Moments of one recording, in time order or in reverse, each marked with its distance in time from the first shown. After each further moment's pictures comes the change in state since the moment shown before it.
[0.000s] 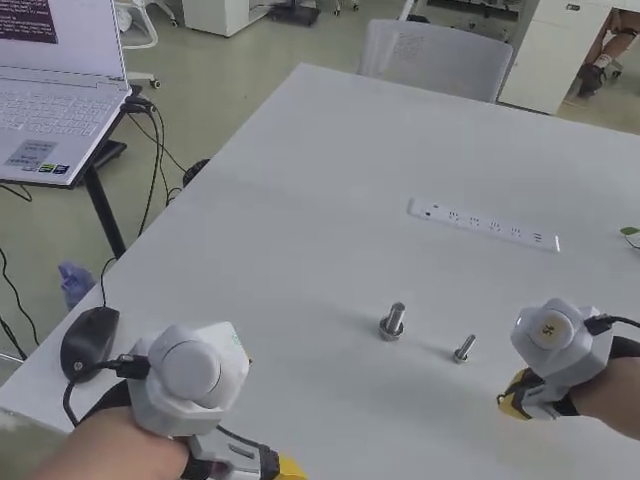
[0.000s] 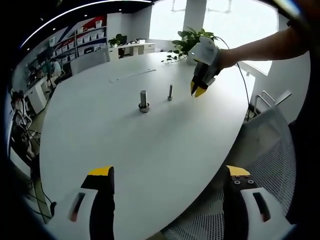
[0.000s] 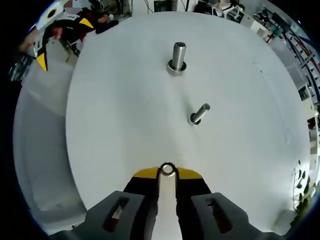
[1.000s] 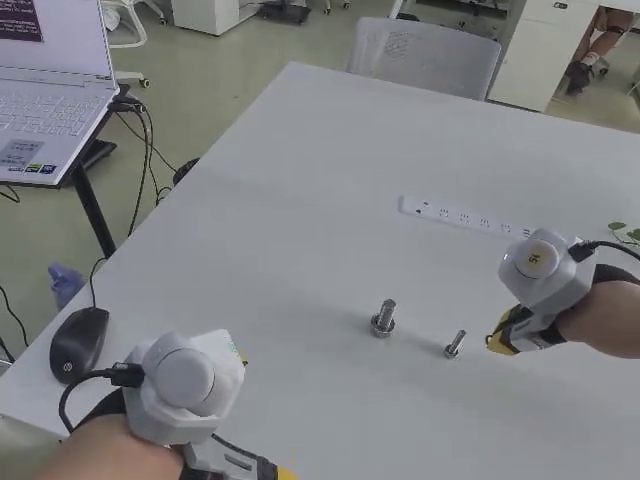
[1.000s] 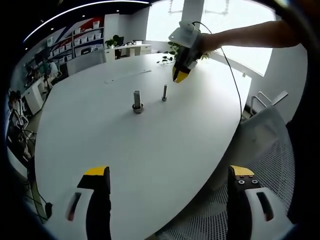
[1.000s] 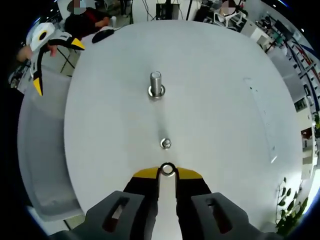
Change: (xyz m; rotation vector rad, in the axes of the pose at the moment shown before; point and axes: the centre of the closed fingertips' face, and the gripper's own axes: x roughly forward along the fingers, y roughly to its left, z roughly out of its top) left arm 0.006 -0.010 -0.004 -0.003 -0.012 -0.038; right arm -0.026 -0.041 0.048 -0.059 -0.020 -0.027
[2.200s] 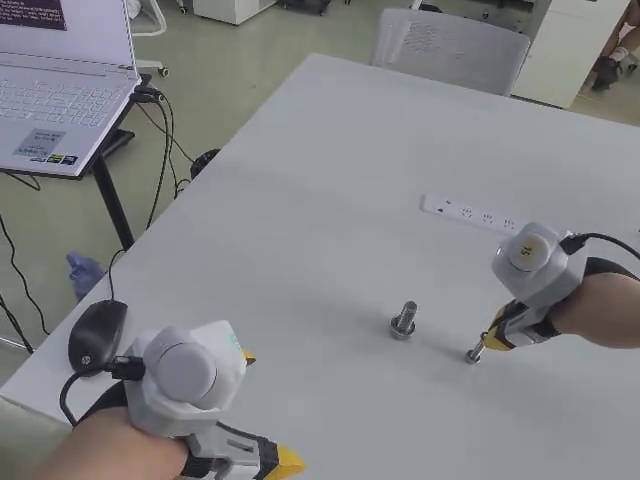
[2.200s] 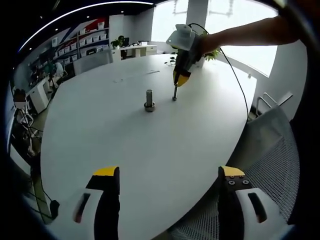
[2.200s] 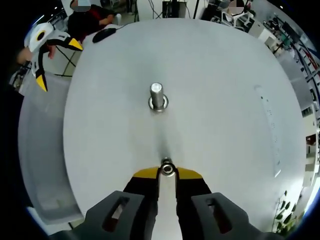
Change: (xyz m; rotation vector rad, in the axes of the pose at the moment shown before) left arm -0.008 0.023 -0.005 -0.012 -0.010 0.051; right arm 0.022 0.001 0.025 -0.038 0.025 0.049
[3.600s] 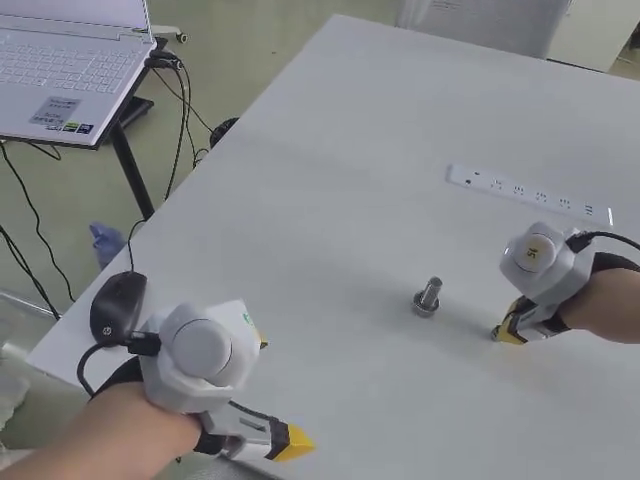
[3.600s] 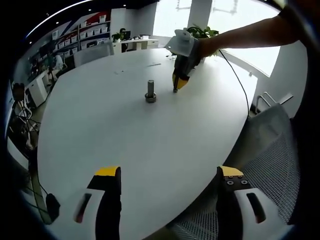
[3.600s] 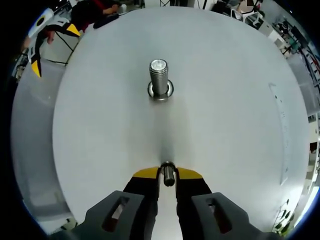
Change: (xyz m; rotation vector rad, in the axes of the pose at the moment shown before) left arm 0.005 0.004 -0.016 -0.031 0.049 -0.016; right arm 0.031 0.013 -0.006 -0.053 0.048 0.020
